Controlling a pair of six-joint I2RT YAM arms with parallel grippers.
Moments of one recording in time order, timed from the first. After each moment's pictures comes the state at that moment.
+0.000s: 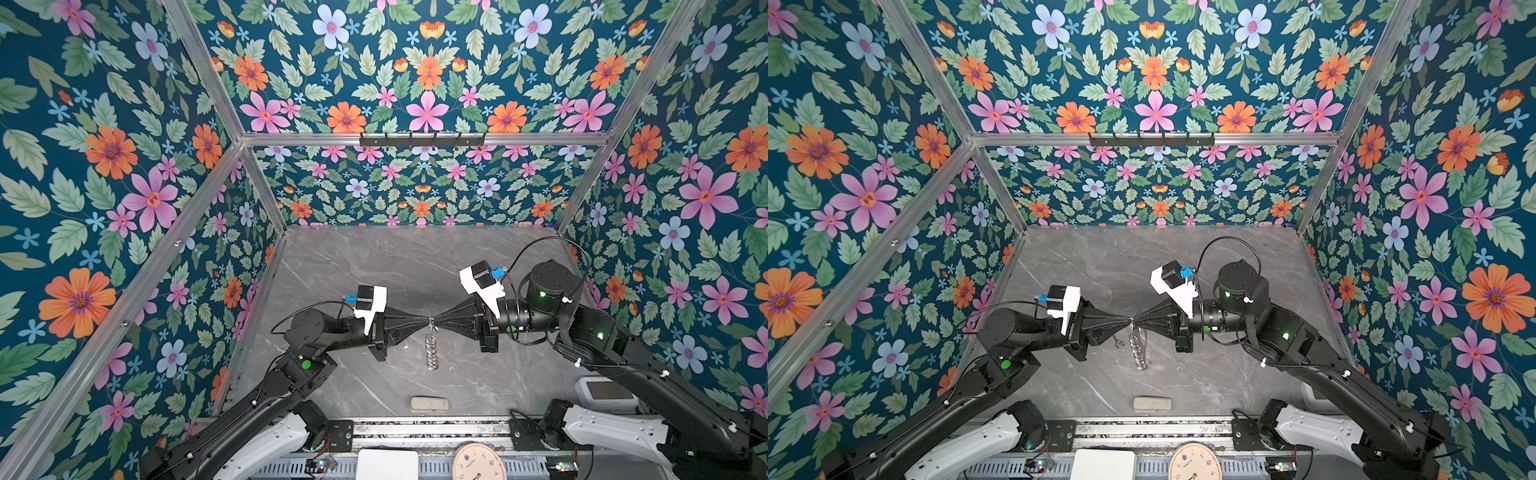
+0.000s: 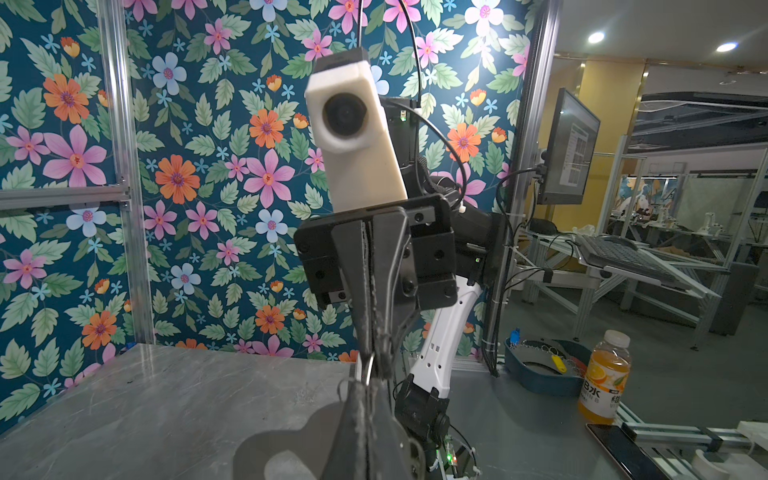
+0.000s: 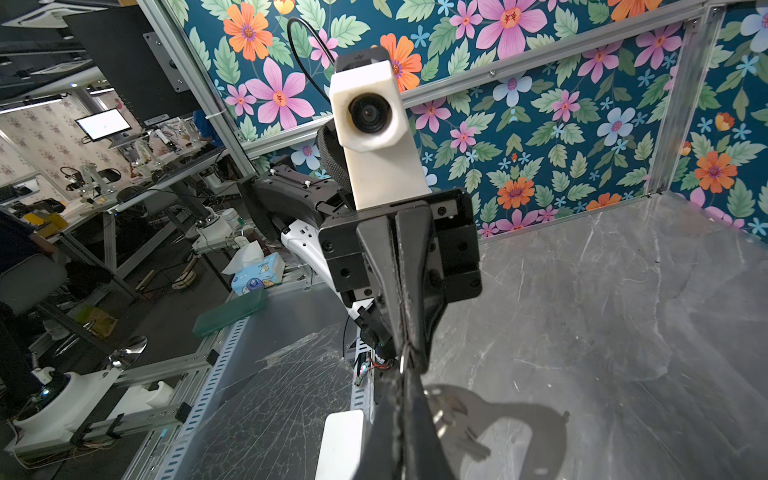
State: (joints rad) left arm -0.81 0.79 0.71 0.46 0.74 -0.33; right arm 0.88 1.02 1.26 -0.41 -0.67 0.16
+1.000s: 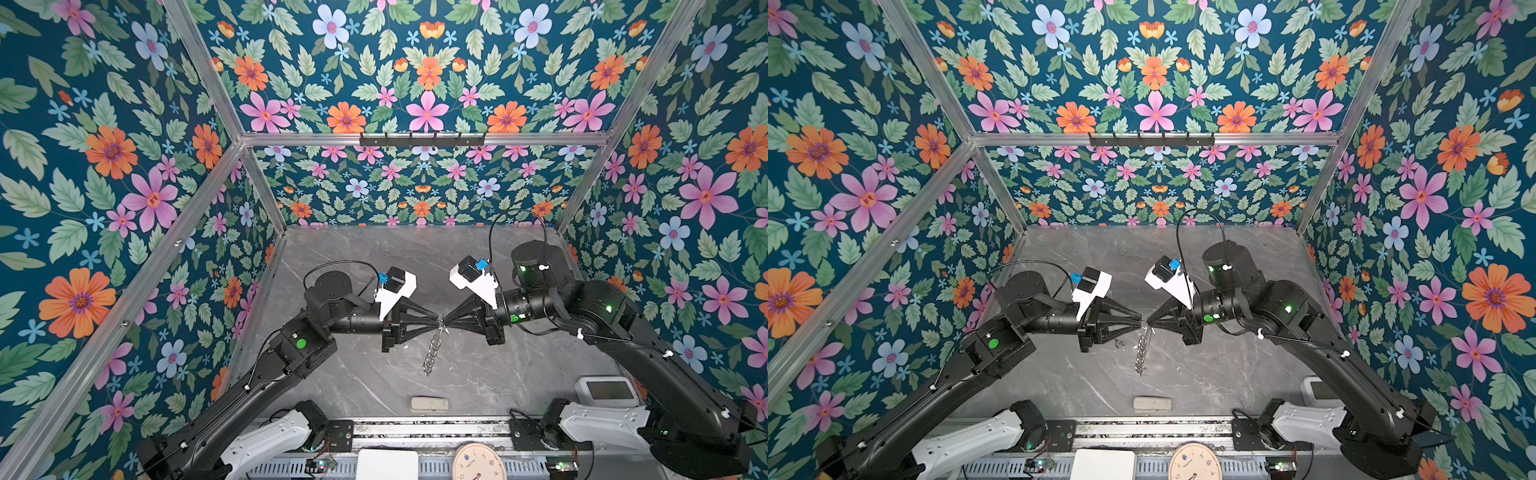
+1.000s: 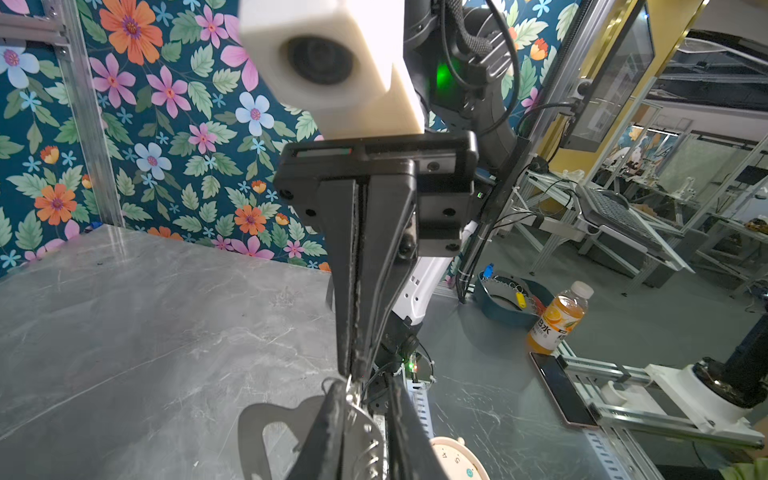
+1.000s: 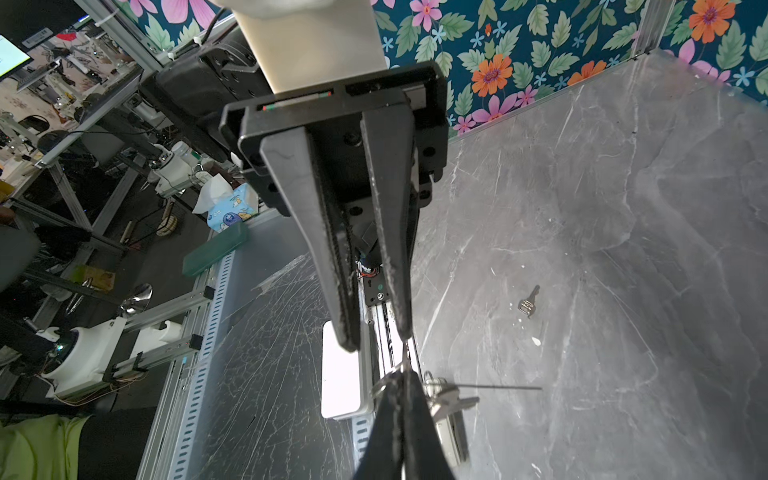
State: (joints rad) left arm -0.82 0.93 1.05 -0.19 0.83 -0.18; right arm 0.81 1.18 1.58 -0.97 -0.65 -0.02
